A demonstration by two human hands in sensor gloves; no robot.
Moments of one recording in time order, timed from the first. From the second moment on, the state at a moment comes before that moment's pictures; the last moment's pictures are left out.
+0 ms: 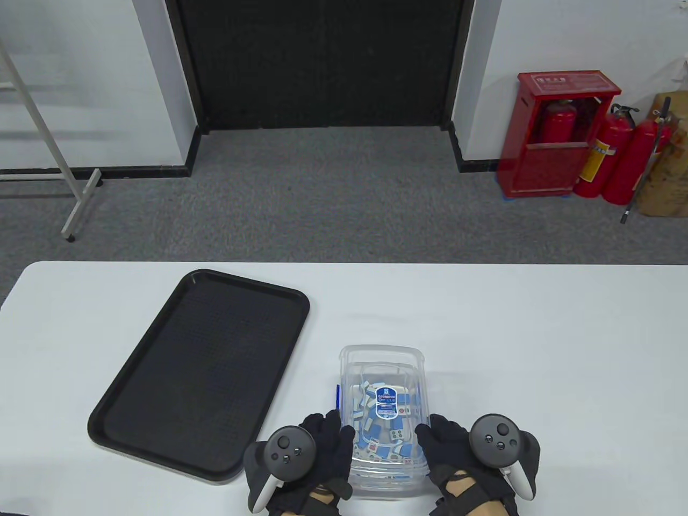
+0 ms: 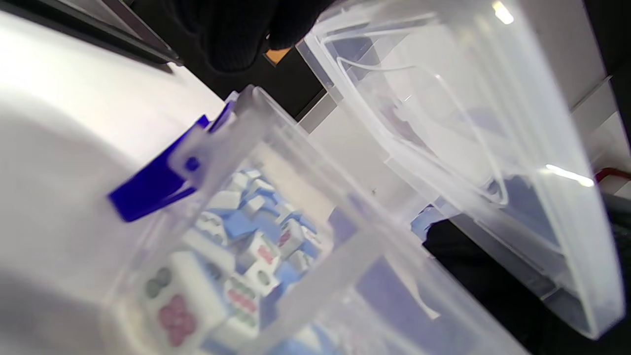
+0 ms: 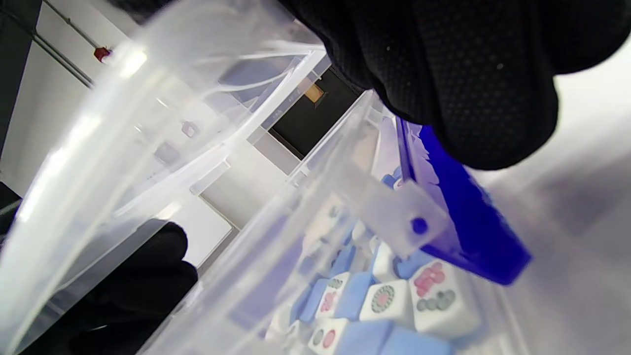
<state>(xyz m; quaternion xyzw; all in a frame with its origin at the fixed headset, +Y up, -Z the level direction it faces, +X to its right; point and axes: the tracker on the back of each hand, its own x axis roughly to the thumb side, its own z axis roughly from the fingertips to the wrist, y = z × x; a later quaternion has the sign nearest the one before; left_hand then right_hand) -0.109 -0.738 -0.275 0.01 -0.11 0.37 0.92 0.181 -0.742 -0.287 0.07 0.00 0.90 0.43</state>
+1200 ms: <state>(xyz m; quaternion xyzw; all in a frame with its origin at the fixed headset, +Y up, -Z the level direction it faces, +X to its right) -0.103 -0.716 -0.267 0.04 -0.17 0.41 0.90 0.192 -0.731 -0.279 0.06 0.00 0.84 0.54</state>
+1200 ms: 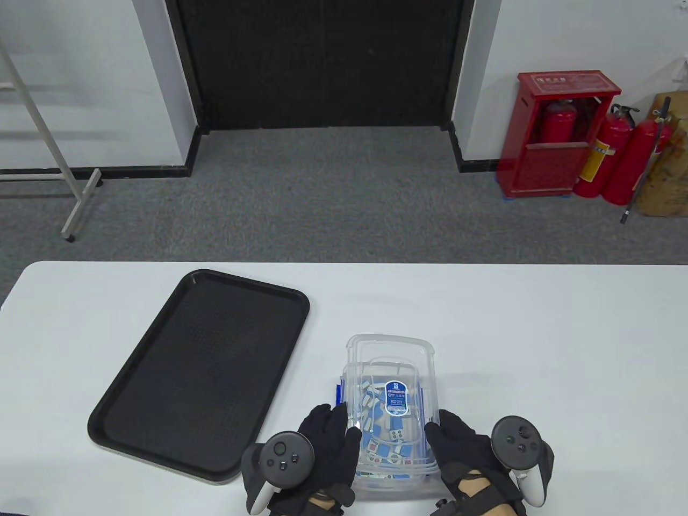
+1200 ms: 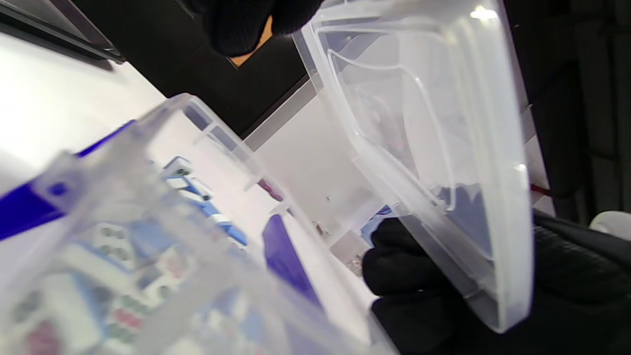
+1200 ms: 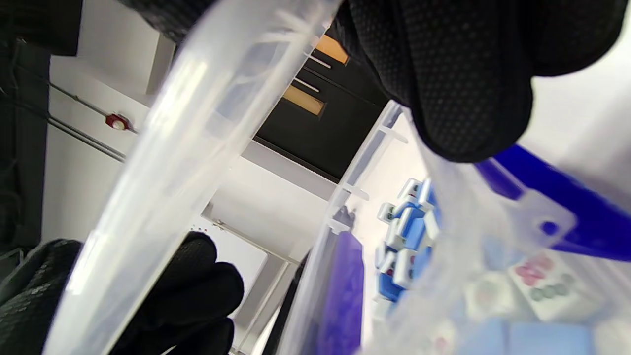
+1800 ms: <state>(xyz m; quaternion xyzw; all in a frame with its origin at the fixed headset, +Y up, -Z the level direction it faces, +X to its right) -0.001 -0.655 -0.292 -0.04 -0.20 0.34 0.92 0.287 -0.689 -0.287 0.00 -0.10 0.84 0.53</state>
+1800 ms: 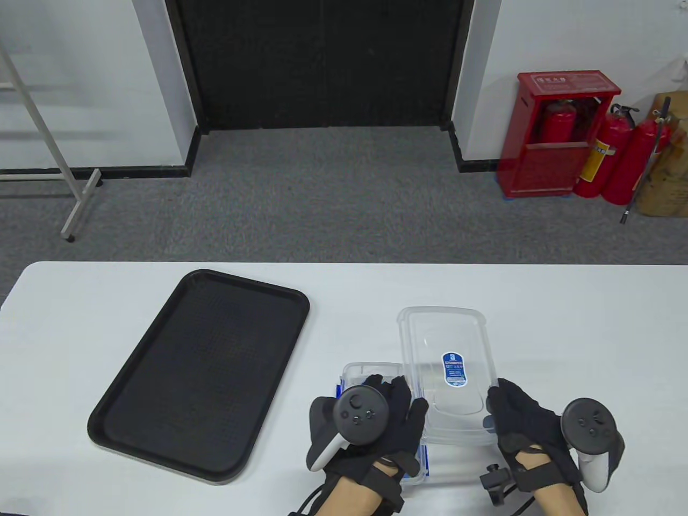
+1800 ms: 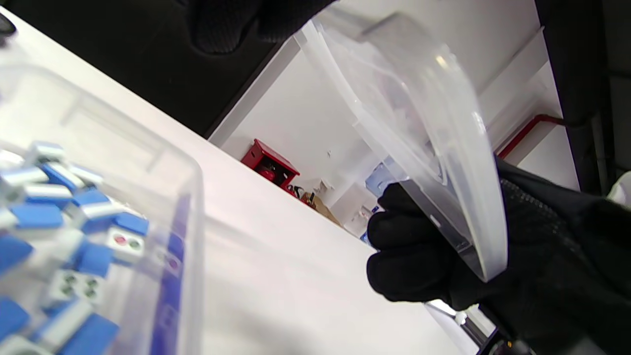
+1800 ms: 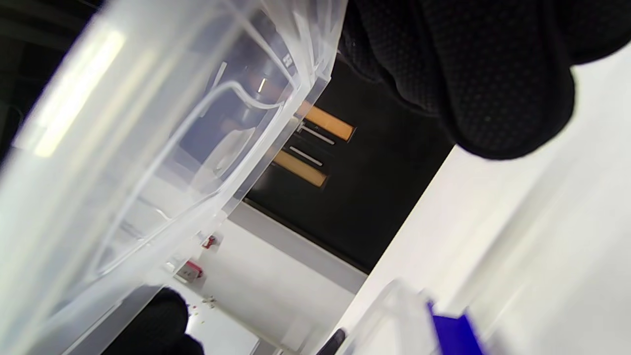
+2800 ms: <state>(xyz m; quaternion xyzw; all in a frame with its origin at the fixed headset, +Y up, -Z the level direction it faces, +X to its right) 0.122 -0.761 -0.309 -0.25 -0.11 0.02 0.96 0.348 -0.765 -0.293 -0.17 0.05 0.90 0.40</state>
